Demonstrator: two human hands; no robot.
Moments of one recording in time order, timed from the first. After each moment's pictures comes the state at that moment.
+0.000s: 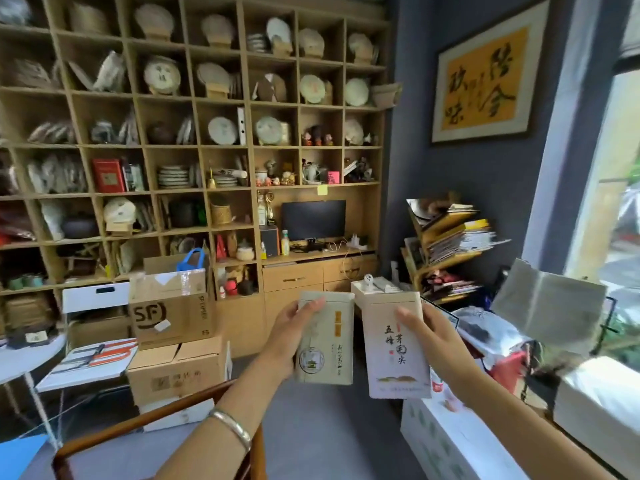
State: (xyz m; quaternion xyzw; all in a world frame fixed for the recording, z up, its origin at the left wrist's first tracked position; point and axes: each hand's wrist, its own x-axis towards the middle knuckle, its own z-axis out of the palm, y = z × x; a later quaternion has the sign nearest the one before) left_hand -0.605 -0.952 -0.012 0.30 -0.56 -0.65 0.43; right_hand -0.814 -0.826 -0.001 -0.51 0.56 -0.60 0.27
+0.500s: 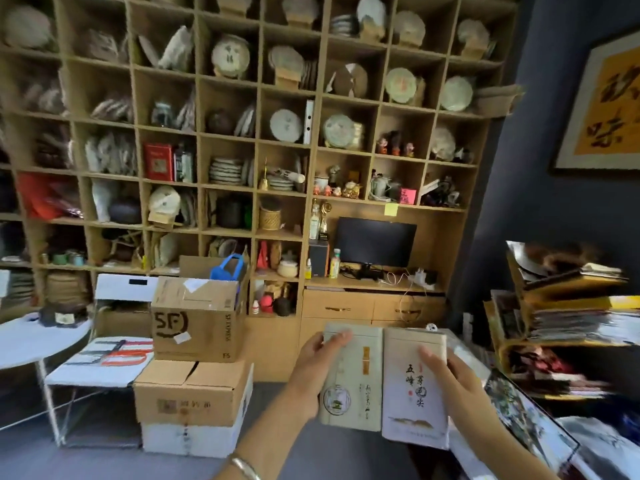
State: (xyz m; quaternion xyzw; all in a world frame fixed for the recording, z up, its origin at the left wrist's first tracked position) left_hand -0.656 -1.259 -0.029 0.34 -0.44 -0.67 0.49; right_hand -0.864 -1.182 -0.010 -0.52 0.54 -0.57 0.35
